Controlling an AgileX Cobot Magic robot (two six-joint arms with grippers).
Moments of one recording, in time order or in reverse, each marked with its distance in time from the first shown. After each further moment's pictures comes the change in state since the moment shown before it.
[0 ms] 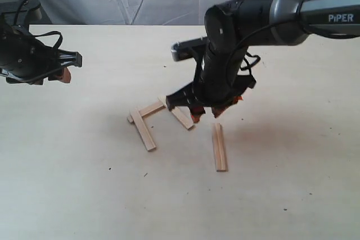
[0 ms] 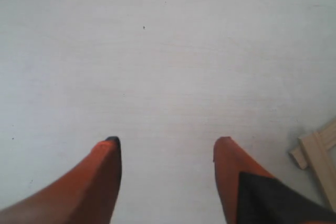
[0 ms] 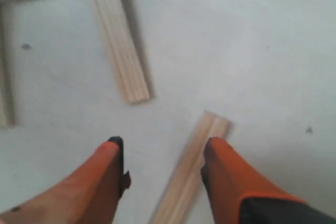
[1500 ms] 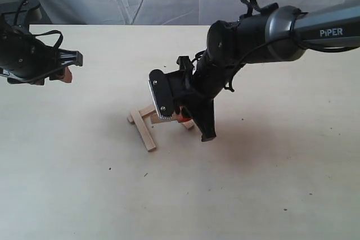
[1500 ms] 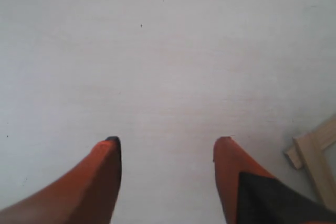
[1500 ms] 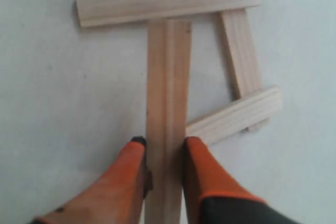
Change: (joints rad) left arm 0.000 0.000 0.000 -0.020 0.002 0.000; right arm 0.007 0.022 0.086 0.267 -0.269 -1.726
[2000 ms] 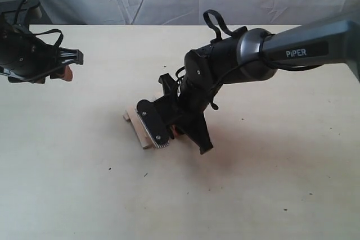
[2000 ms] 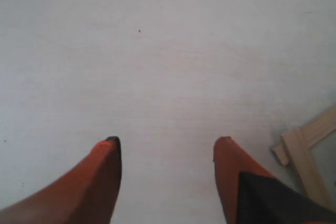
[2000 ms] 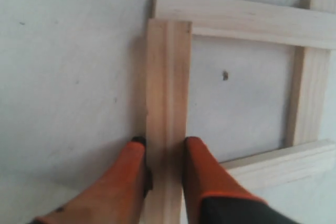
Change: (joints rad) left arm 0.000 0.000 0.000 -0.005 -0.015 0.000; right arm 0.079 0.073 -0.007 -0.170 -0.045 -0.026
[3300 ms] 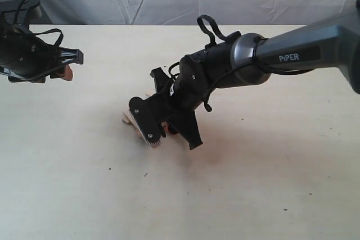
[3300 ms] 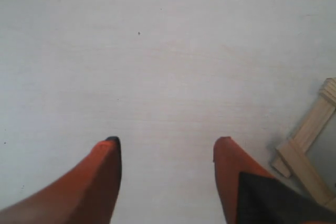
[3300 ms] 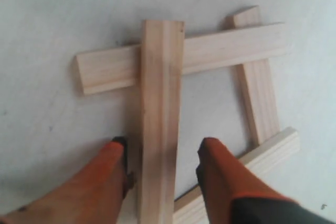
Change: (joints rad) left arm 0.000 0.000 0.000 -0.001 -0.004 0.000; right arm 0.023 0.014 -0.004 -0.002 -0.131 0.002
